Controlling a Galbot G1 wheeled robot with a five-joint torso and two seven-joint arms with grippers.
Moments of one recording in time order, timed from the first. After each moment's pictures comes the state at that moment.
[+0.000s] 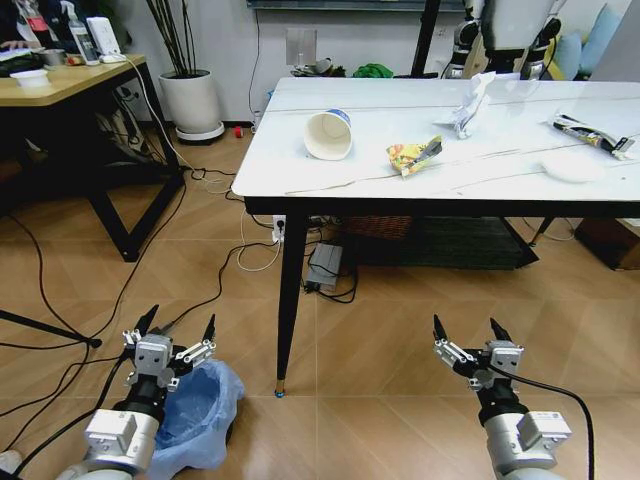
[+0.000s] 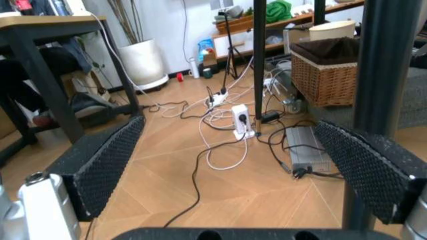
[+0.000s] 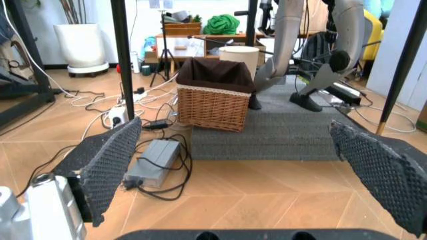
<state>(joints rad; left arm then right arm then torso) 1.76 -1.40 -0.72 -2.35 -0.01 0.10 0.12 -1.80 1.49 0.63 2.30 0.14 -0.04 0.03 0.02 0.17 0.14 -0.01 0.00</state>
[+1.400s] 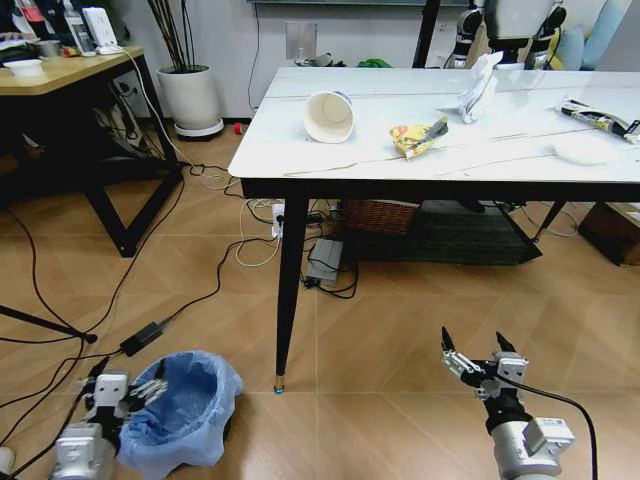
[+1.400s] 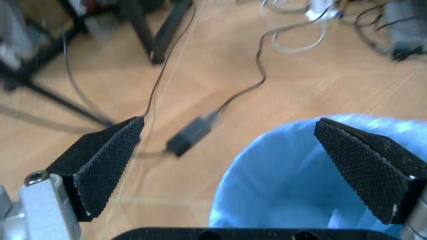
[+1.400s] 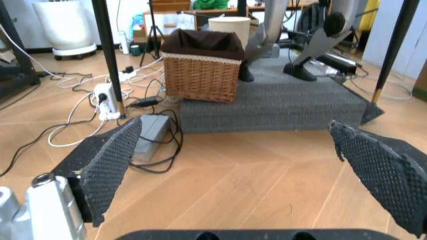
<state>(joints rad) 1.75 -1.36 -0.94 -2.09 -0.10 0.27 0.11 -1.80 1.44 0.67 2.20 0.23 -0.03 0.04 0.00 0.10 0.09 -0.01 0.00</state>
